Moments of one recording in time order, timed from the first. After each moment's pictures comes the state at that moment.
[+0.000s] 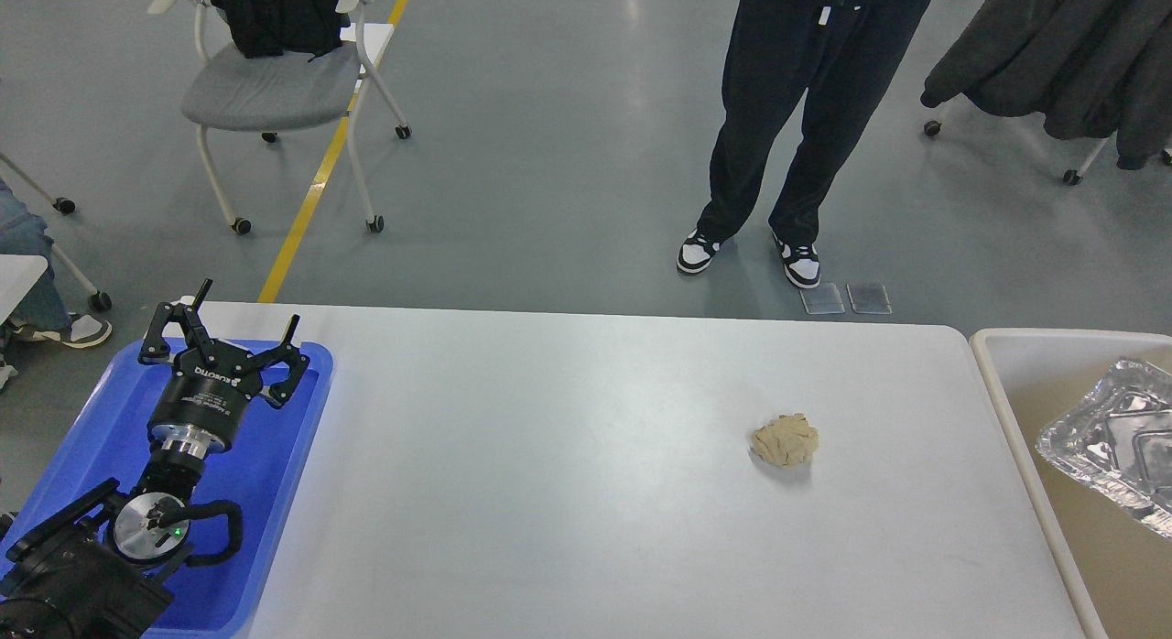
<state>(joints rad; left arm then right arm) -0.47 0.36 -0.89 -0.46 -0.17 -0.76 -0.44 0.69 -0.67 -0.41 0.31 -0.40 -0.11 -0.05</state>
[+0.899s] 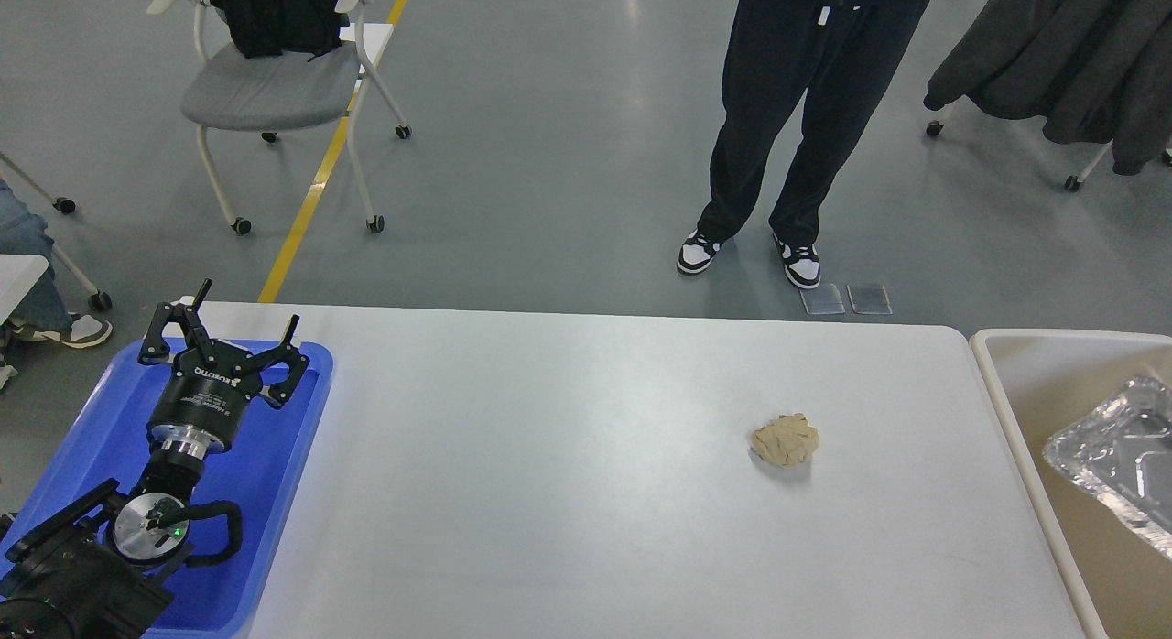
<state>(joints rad) -0.47 0.36 -0.89 -0.46 -0.17 -0.76 -0.44 0.65 -0.60 -0.38 0.20 -0.39 -0.21 -0.09</state>
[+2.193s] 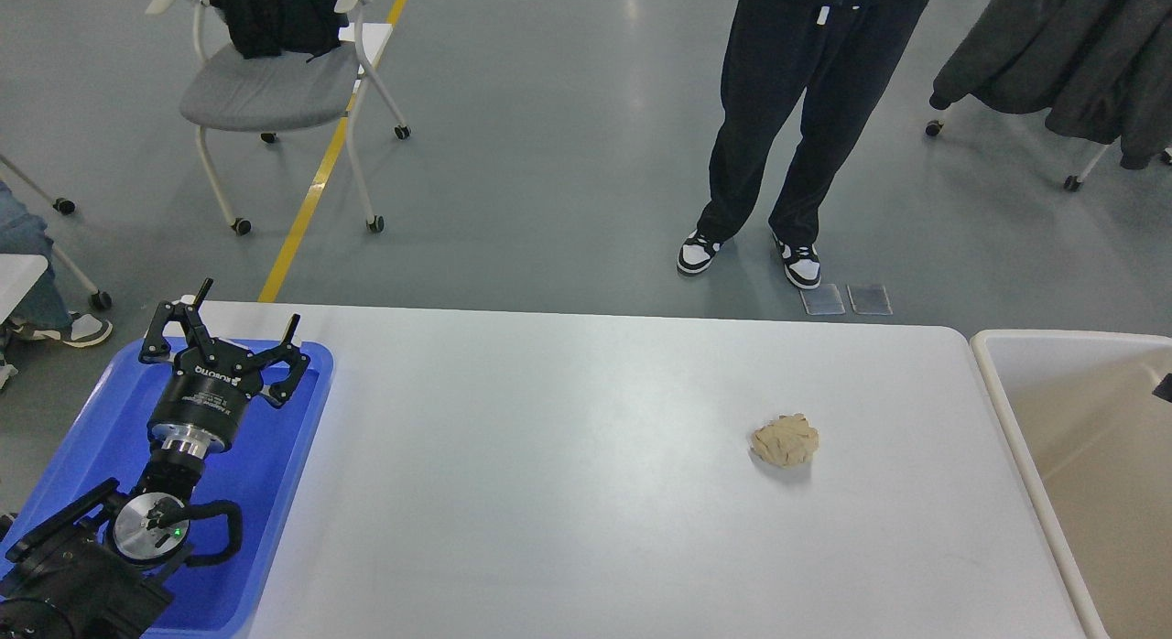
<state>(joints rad) -0.48 0.36 -0.89 -0.46 -0.17 -0.76 -0.44 1.09 -0.82 -0.66 0.73 -0.45 -0.18 -0.15</state>
